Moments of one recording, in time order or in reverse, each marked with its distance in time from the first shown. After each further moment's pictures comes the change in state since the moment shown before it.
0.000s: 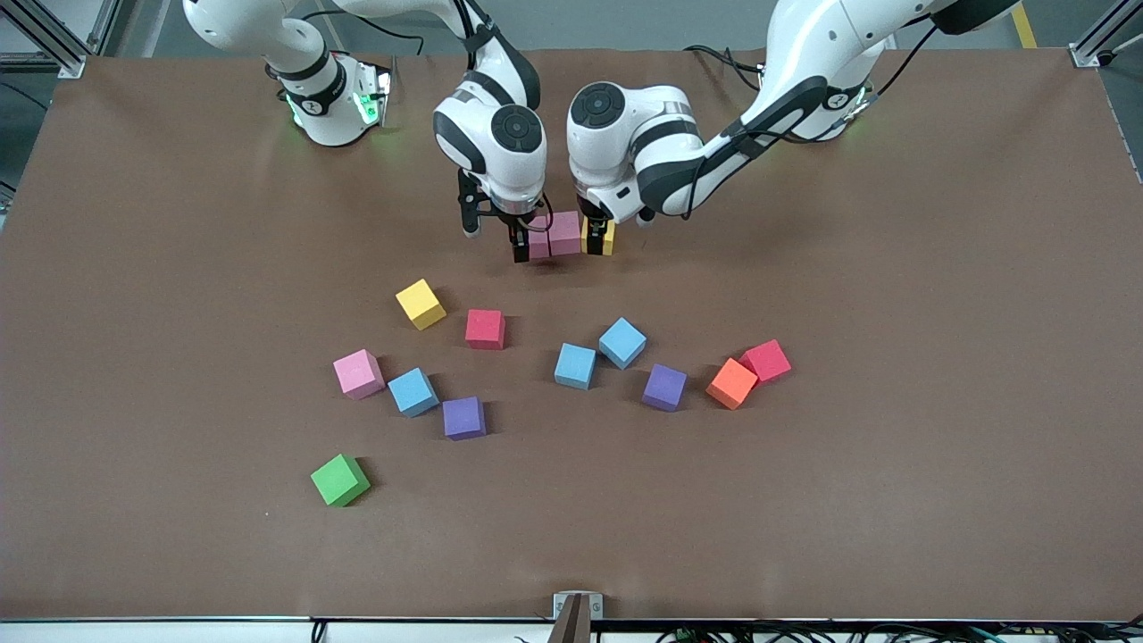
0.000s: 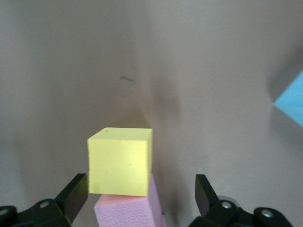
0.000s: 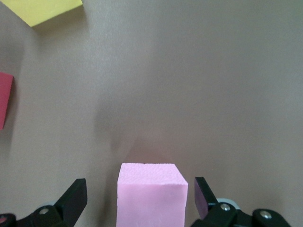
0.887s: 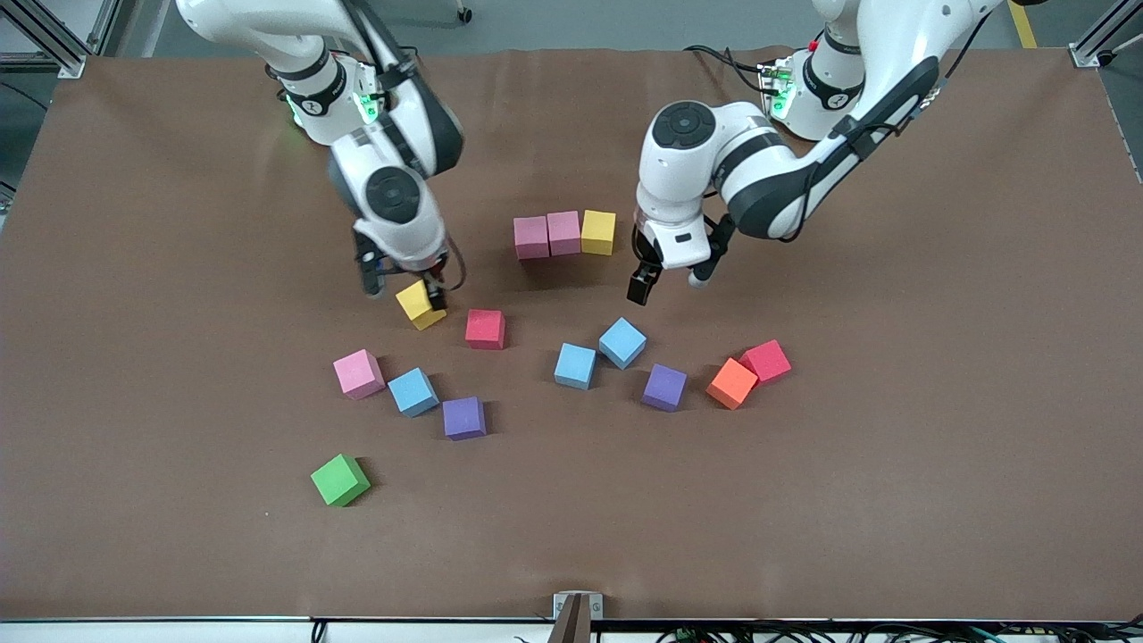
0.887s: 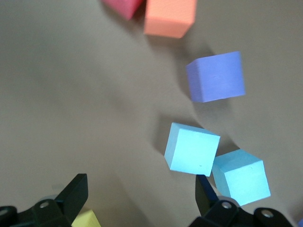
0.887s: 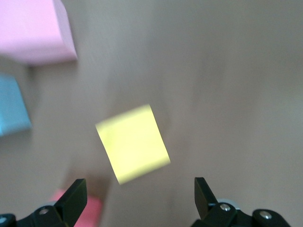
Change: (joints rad) left arm 0.340 -0.086 -0.120 0.005 0.071 0.000 0.685; right arm -0.399 -0.103 -0.015 0.001 -0.027 -0.116 -0.497
